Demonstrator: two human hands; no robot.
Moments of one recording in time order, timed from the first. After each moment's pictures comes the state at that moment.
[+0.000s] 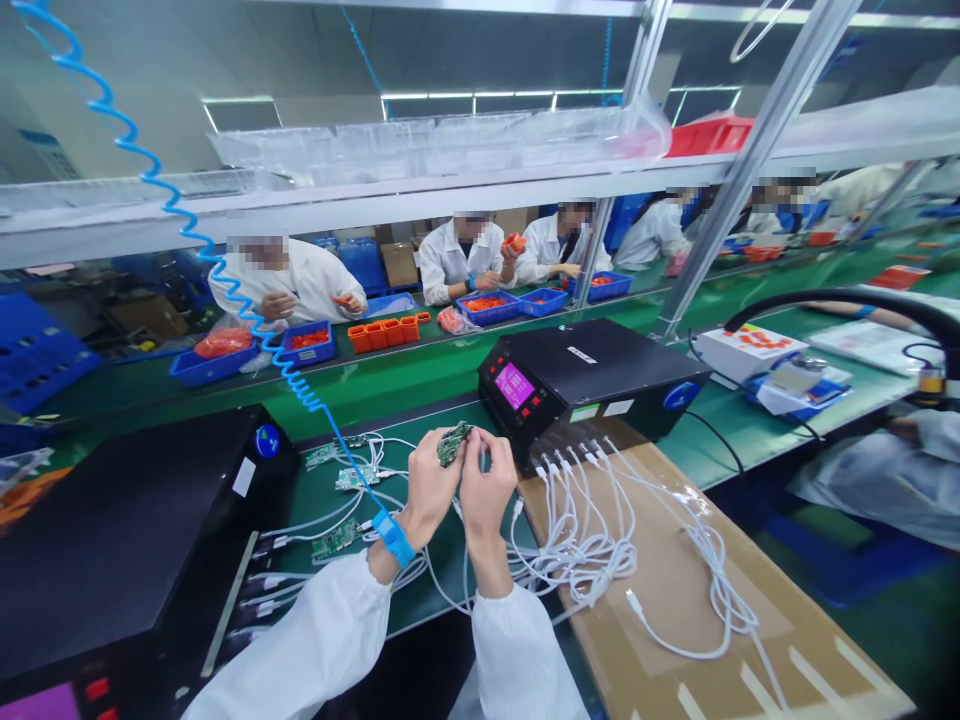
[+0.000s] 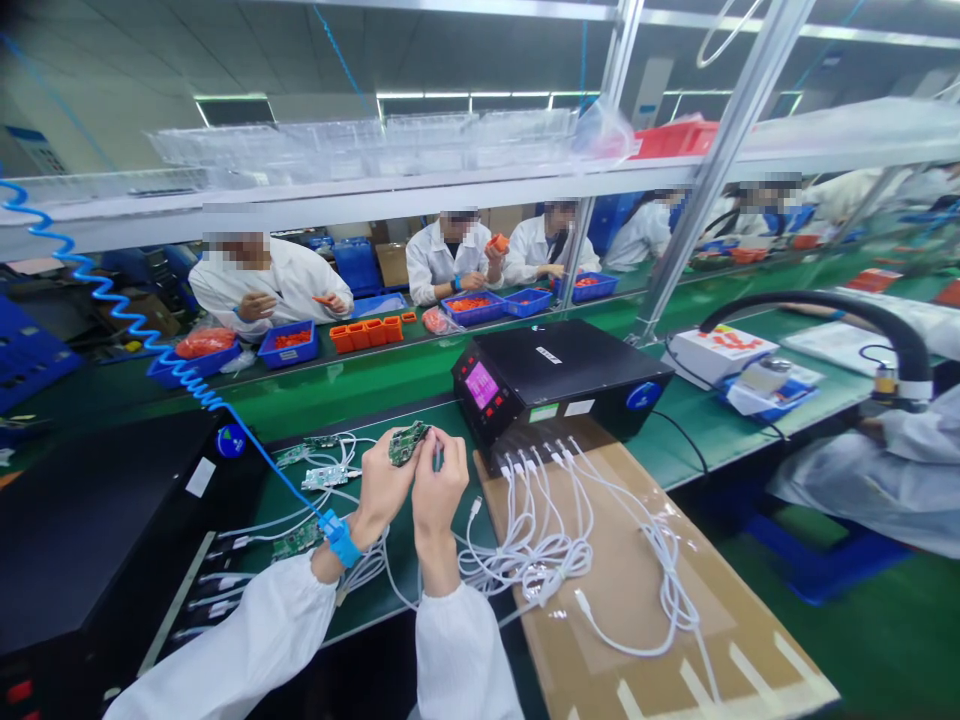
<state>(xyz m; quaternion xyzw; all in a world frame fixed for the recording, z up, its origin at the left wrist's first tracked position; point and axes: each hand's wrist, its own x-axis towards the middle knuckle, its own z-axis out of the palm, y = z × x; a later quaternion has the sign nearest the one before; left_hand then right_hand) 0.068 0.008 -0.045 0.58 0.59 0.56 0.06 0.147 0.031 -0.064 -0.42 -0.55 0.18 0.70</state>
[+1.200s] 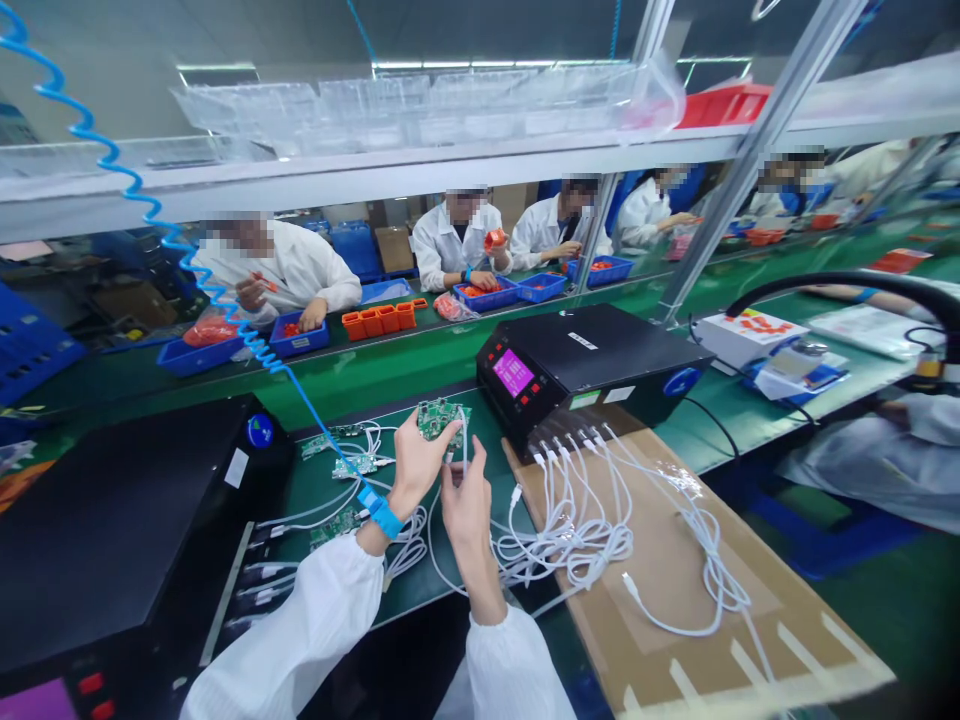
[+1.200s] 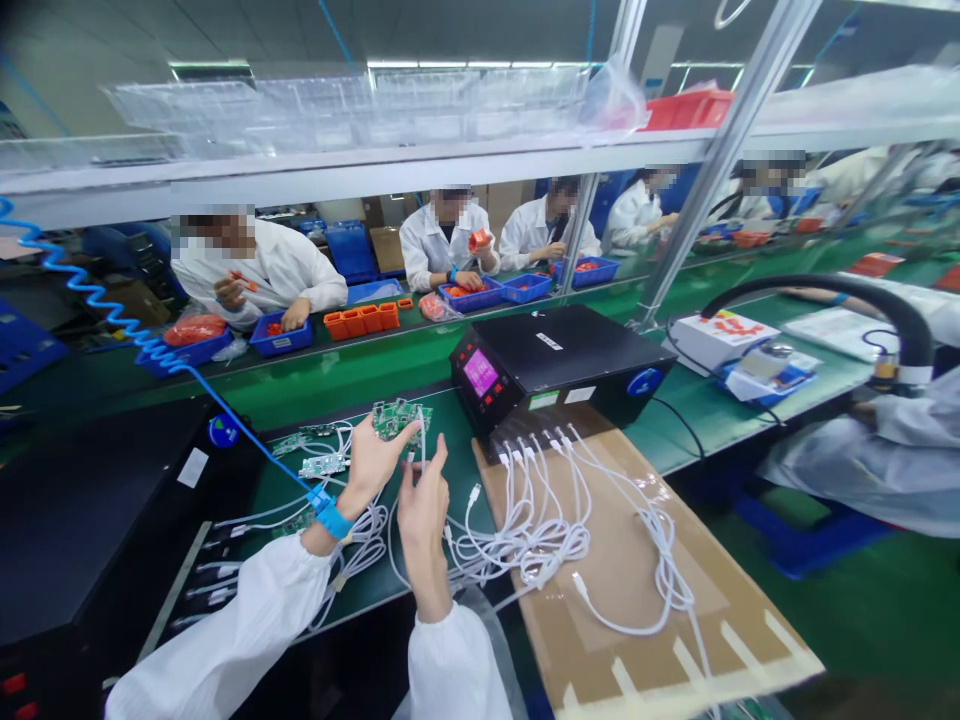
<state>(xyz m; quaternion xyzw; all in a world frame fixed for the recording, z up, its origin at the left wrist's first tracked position) 0.051 0.020 -0.039 0.48 0.63 0.59 0.15 0.138 0.000 -0.111 -0.50 -0.60 0.37 0.50</state>
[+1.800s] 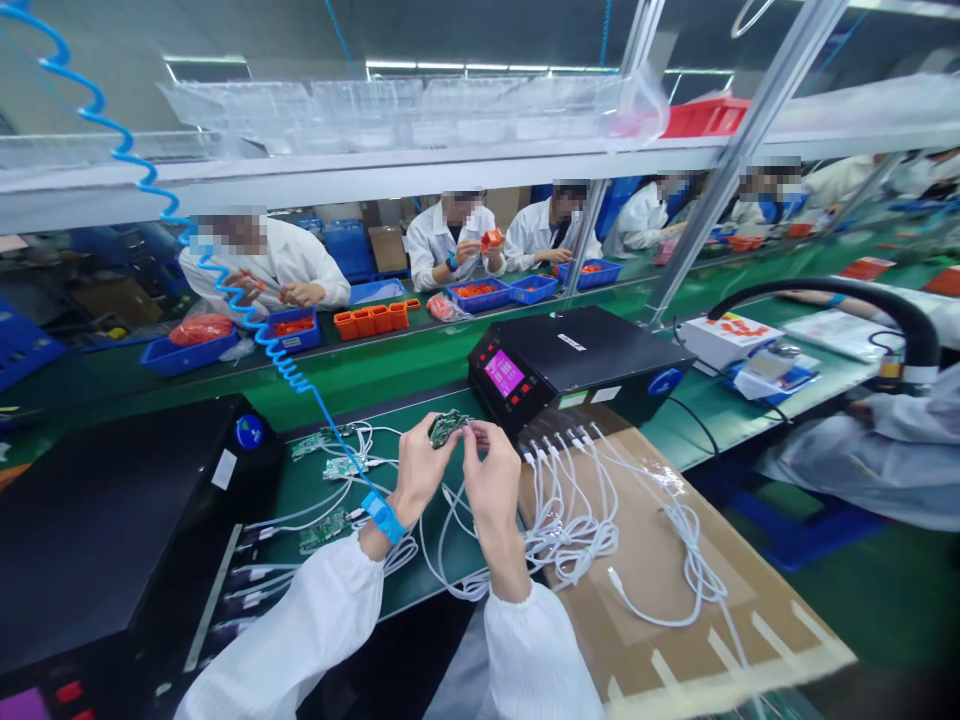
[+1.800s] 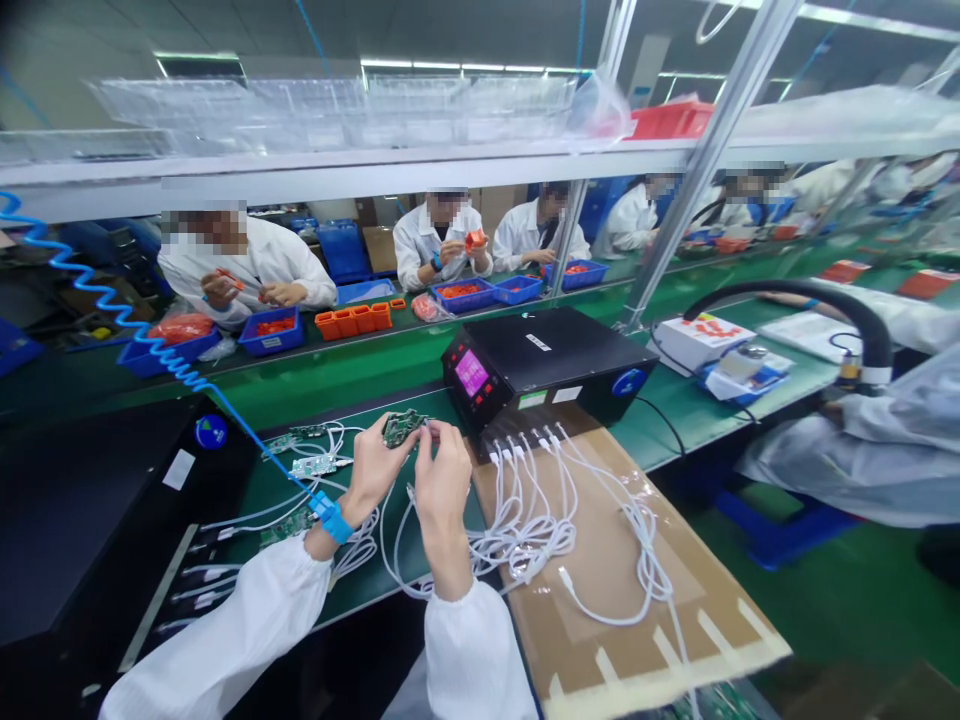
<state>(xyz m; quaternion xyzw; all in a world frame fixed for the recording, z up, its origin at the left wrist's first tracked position) 0.062 0.016 -0.044 0.58 0.62 0.52 0.10 0.179 0.026 -0.054 -0.48 -0.62 0.24 0.58</state>
